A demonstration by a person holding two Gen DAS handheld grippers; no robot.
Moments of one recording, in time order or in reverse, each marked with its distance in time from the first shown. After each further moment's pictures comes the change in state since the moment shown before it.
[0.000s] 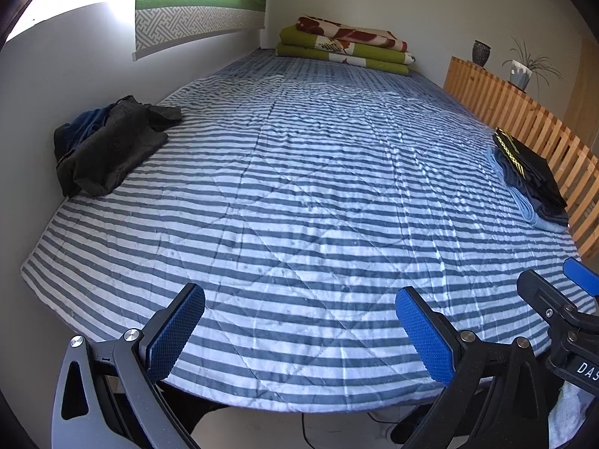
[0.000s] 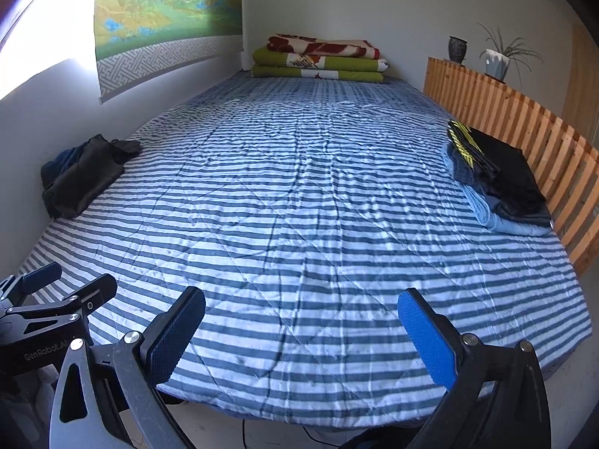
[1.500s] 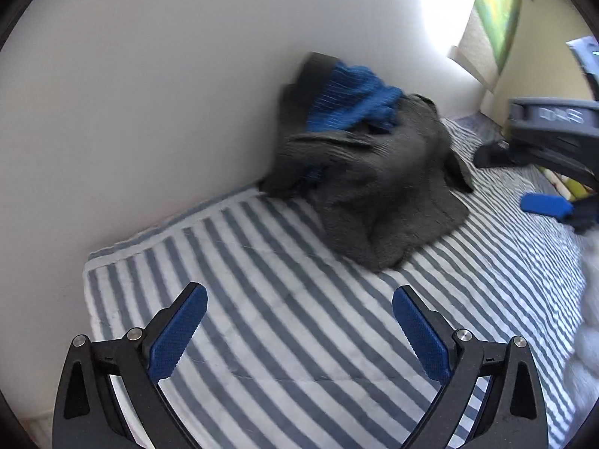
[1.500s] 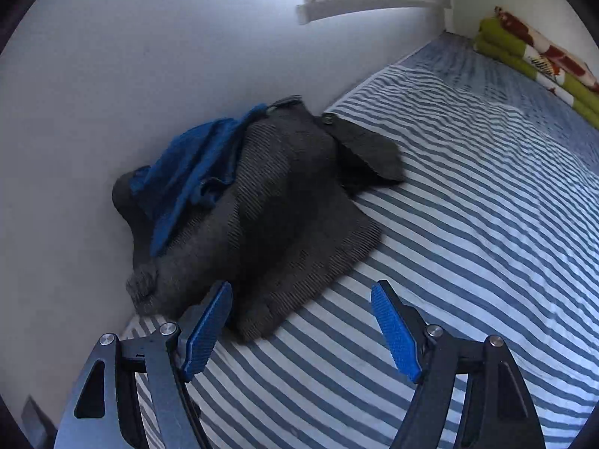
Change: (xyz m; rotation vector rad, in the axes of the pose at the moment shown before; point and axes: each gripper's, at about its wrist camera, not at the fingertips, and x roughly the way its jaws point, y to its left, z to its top) left arm 0.124 0.388 0.079 -0.632 -0.075 0.465; right arm 0.239 0.460 0.213 -0.325 0.238 0.514
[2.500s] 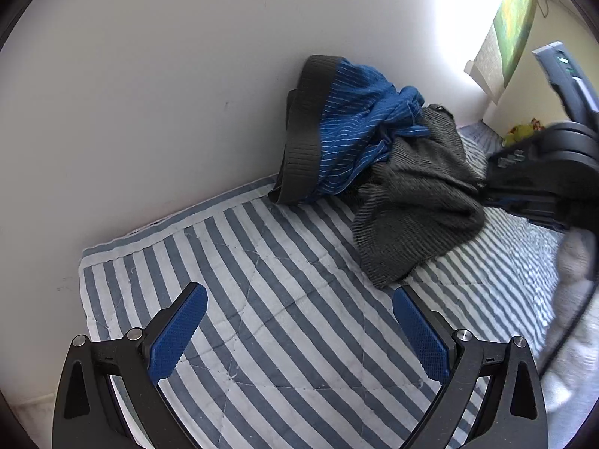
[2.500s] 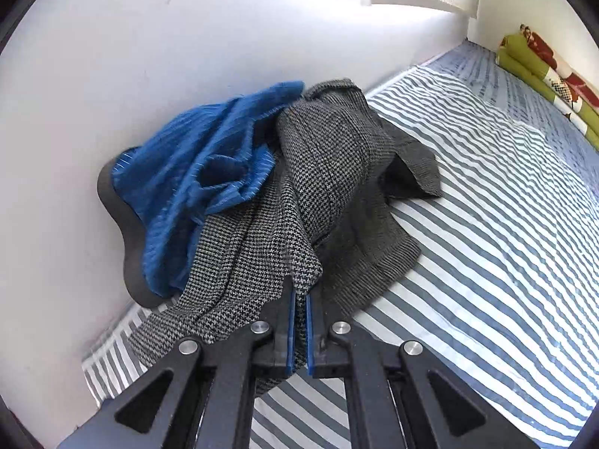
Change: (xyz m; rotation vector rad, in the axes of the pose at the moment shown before) left arm 0.006 0.008 0.003 -0.041 0.024 -0.034; right arm 0.019 0.041 -0.014 -0.092 0.065 -0.041
